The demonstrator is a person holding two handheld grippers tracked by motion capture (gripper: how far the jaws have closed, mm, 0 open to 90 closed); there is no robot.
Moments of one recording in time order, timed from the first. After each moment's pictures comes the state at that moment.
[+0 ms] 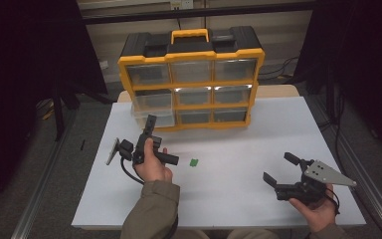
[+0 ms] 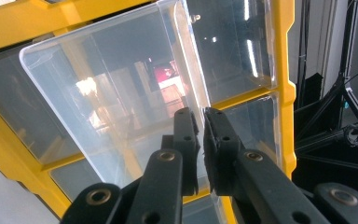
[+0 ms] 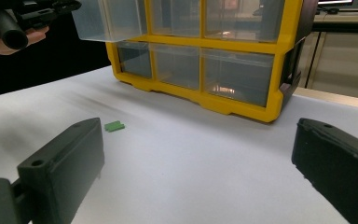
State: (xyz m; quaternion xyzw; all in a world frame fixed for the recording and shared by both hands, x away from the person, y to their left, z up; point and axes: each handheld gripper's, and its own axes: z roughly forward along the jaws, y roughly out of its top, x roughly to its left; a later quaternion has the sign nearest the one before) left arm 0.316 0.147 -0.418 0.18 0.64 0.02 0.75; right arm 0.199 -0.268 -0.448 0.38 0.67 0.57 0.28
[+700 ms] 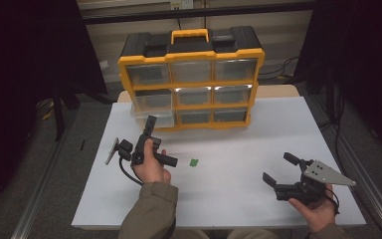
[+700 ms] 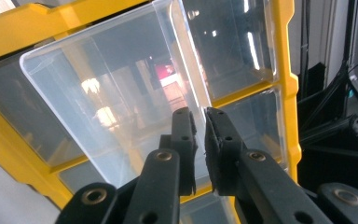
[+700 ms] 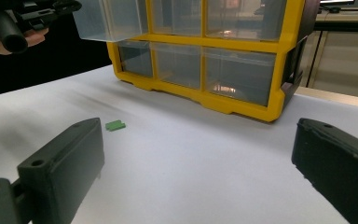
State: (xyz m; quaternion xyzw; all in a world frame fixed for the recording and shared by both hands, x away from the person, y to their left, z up) left arm 0.314 0.151 -0.421 0.22 0.63 0.03 0.74; right arm 0.199 -0.268 -0.448 0.38 0.67 0.57 0.28
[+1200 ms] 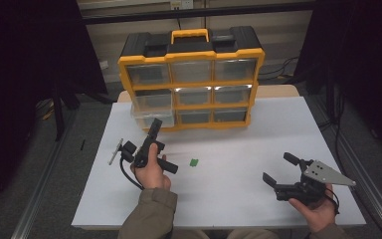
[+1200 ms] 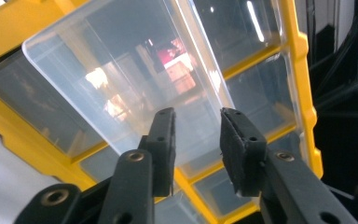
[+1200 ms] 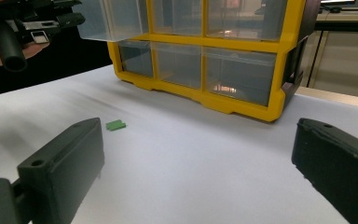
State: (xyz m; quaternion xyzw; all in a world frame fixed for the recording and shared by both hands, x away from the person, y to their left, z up) left arm 0.310 0.149 -0.430 0.30 0.61 0.06 0.73; right arm 0.199 -0.268 -0.448 0.38 0.67 0.57 0.28
